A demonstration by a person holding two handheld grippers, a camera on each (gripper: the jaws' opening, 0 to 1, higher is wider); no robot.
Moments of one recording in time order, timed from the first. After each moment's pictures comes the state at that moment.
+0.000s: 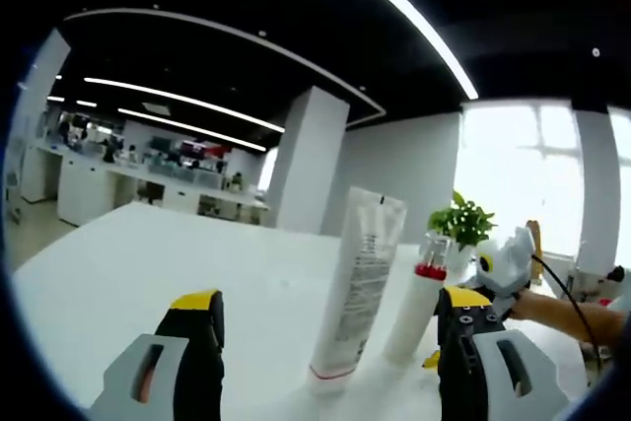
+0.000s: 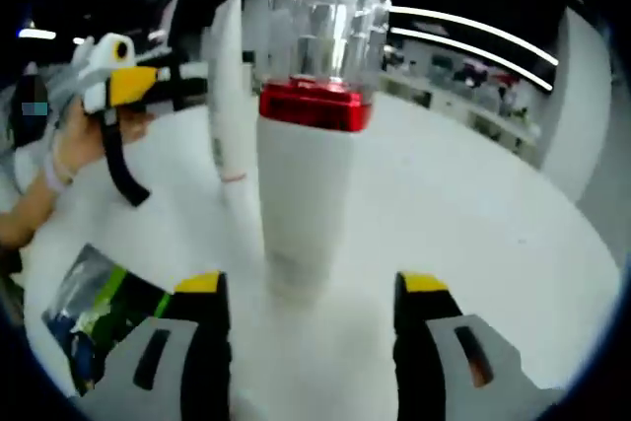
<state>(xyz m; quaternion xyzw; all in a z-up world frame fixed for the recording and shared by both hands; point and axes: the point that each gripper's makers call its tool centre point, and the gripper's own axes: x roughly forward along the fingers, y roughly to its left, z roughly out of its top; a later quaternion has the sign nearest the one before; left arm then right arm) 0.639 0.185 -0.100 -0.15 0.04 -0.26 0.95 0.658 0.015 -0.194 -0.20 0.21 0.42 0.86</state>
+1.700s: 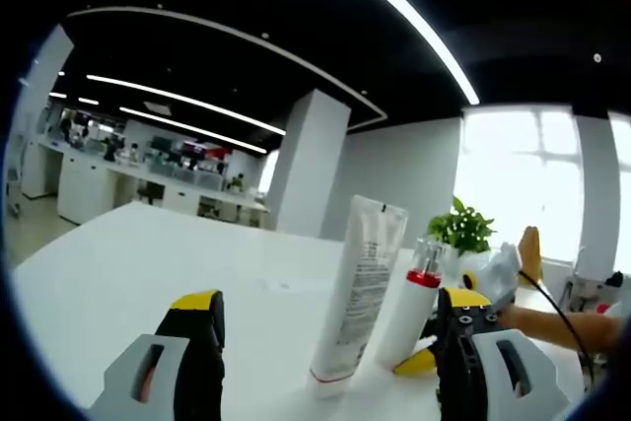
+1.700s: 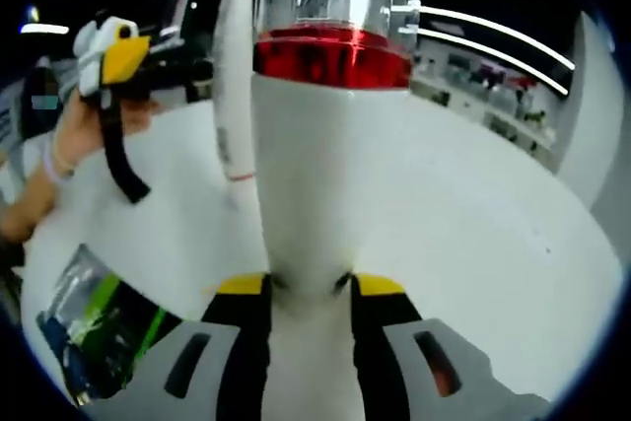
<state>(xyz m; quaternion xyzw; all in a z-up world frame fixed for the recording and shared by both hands) 0.638 0.189 -0.095 -0.16 0.03 -0.26 0.95 0.660 0.049 -0.210 -0.19 0.25 0.44 0.84</state>
